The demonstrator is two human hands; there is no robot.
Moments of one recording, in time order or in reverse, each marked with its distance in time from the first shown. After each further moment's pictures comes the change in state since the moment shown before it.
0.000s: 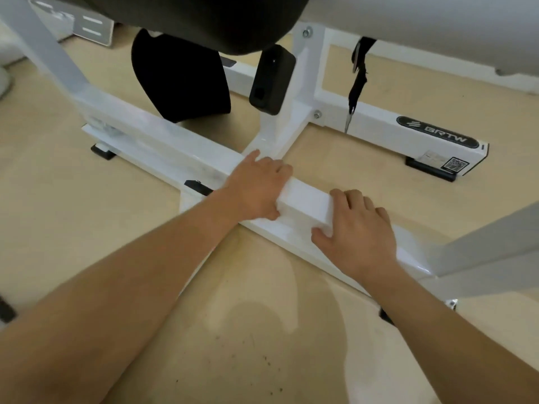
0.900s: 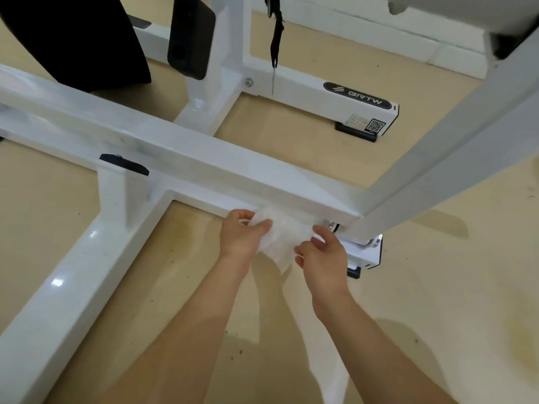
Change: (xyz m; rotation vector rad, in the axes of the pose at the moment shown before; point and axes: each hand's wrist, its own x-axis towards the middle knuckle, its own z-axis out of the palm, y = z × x) left_hand -0.040 0.158 0.065 -1.713 0.039 -1.021; right_hand -0.104 -0.001 0.026 1.323 0.008 1.043
